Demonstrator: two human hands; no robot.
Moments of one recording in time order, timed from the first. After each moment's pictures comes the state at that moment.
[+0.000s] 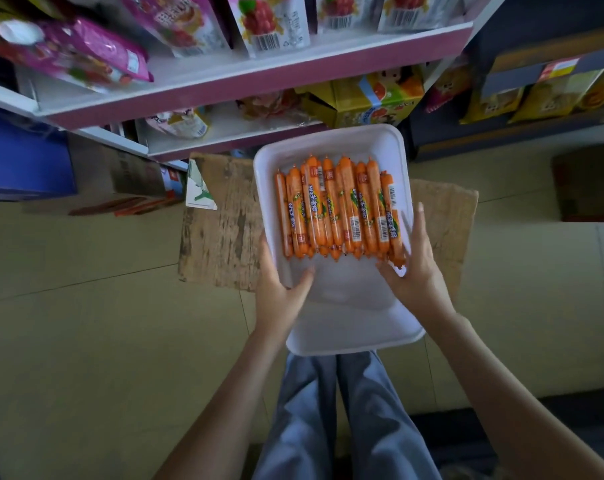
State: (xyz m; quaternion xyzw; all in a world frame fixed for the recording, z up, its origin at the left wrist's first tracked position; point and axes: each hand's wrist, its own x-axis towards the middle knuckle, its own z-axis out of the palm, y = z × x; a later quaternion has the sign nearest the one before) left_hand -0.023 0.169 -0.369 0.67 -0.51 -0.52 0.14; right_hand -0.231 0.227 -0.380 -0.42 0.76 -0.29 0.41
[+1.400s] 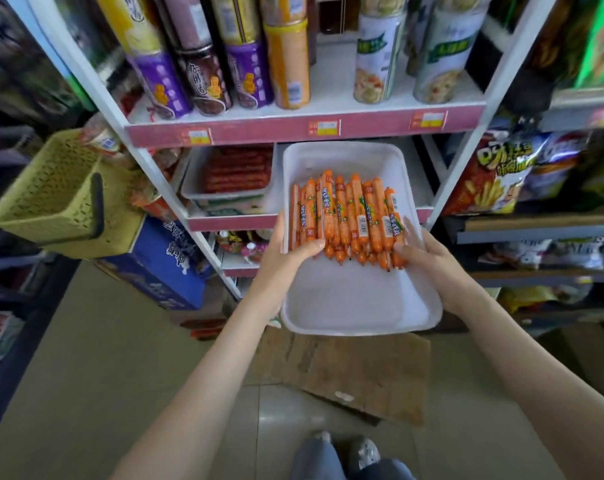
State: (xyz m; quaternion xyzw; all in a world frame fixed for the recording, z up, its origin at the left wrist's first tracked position) left_hand -0.008 0.109 0.051 0.47 -0.56 -0.57 0.39; right_hand -0.240 0.155 0.026 -0.36 0.54 -0.49 0.58
